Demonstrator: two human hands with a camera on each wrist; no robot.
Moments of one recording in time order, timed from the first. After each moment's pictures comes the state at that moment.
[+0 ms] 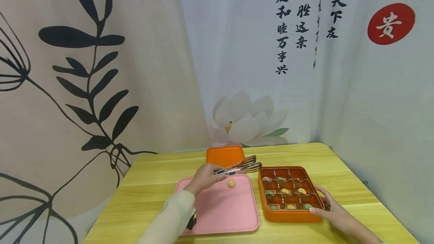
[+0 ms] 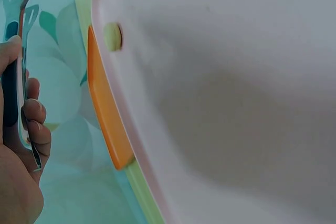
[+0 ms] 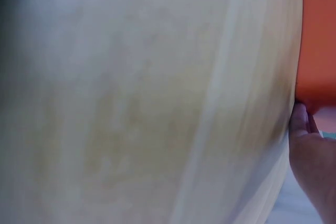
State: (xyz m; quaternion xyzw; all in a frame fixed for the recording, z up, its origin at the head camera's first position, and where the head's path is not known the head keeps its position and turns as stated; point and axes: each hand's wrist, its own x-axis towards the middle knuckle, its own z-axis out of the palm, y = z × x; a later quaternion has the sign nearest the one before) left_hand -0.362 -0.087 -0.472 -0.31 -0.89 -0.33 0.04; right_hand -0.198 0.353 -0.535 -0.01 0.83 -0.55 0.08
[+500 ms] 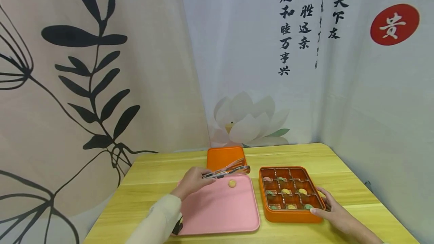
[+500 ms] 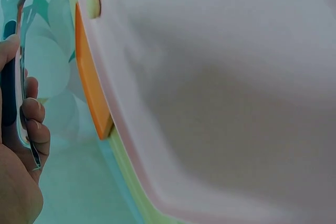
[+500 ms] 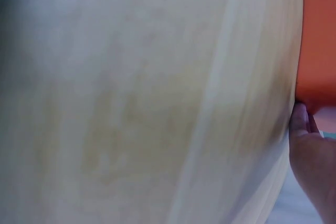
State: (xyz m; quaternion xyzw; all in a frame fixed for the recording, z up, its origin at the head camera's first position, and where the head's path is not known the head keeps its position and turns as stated) left_hand -0.385 -0.147 -0.479 -0.31 -0.89 -0.33 0.03; right_hand -0.204 0.333 -0.533 0.01 0.84 -0.54 0.08
